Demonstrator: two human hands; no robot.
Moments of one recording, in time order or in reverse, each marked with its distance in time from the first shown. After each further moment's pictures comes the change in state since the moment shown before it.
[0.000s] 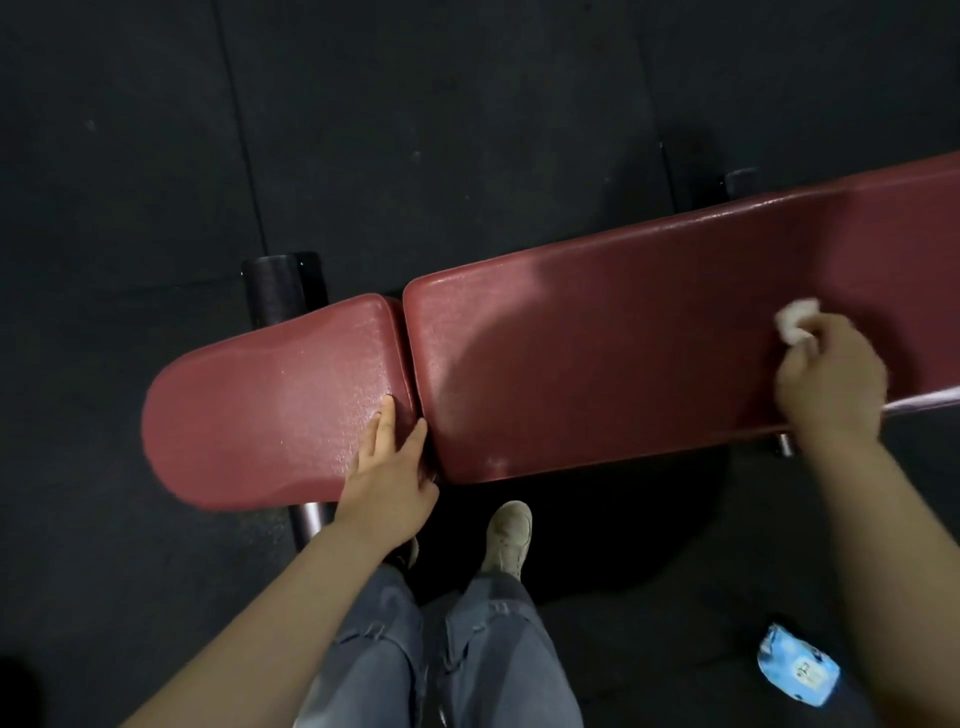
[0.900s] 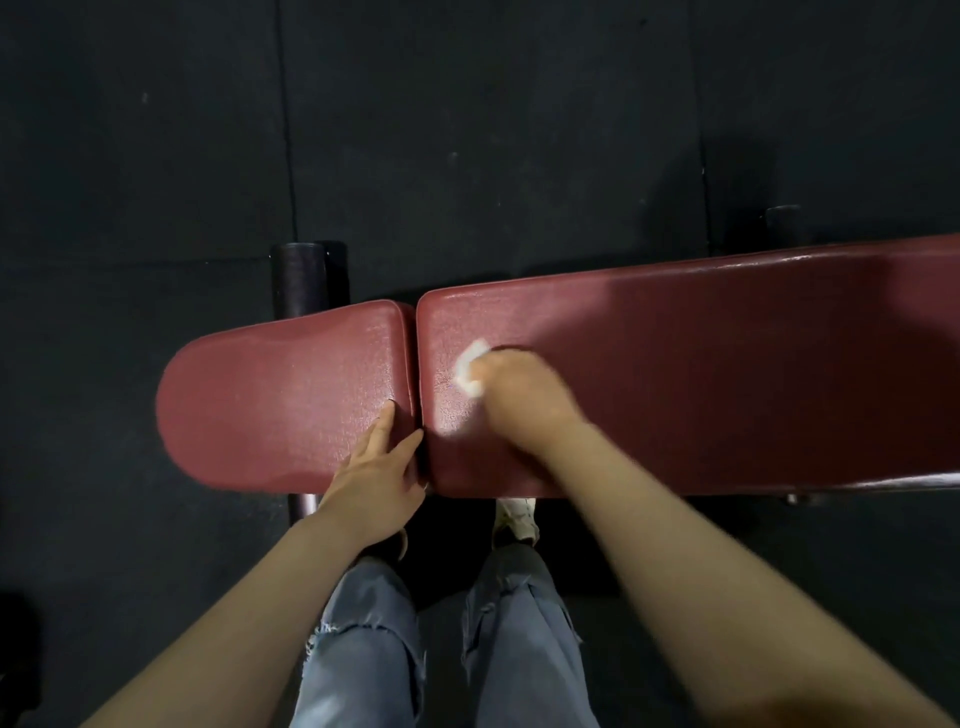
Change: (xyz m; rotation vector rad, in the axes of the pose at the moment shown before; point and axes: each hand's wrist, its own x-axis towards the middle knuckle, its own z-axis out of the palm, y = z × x) left_hand 0.001 0.005 -0.020 -0.109 -0.061 -0.053; right_hand -0.059 -0.188 0.098 0.031 -0.563 -0.973
